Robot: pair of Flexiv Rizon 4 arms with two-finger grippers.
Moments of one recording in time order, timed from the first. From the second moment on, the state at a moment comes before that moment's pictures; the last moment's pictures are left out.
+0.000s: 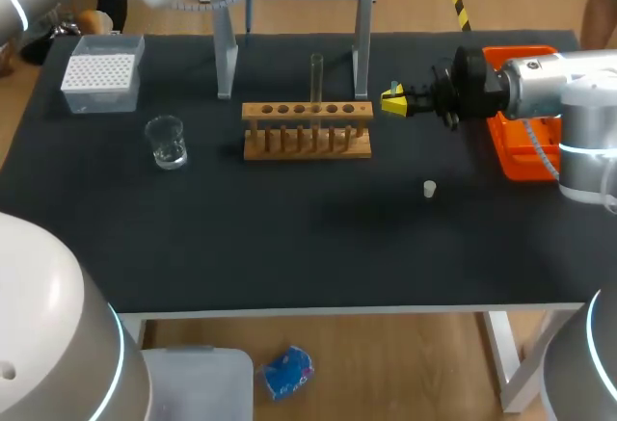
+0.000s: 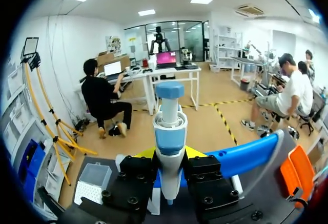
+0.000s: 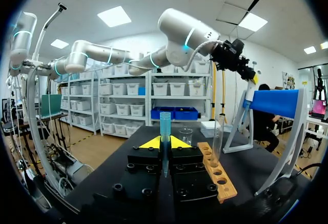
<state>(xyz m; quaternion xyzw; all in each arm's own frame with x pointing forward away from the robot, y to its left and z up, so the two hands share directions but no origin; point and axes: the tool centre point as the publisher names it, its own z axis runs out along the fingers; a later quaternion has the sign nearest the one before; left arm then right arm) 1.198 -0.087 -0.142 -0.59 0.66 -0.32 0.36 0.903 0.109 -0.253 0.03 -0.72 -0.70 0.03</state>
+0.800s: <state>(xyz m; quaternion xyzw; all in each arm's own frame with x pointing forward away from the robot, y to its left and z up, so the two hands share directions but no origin) 1.126 -0.065 -0.114 -0.34 0.82 -0.35 0.28 0.903 0.109 -0.253 0.03 -0.72 -0.70 0.03</state>
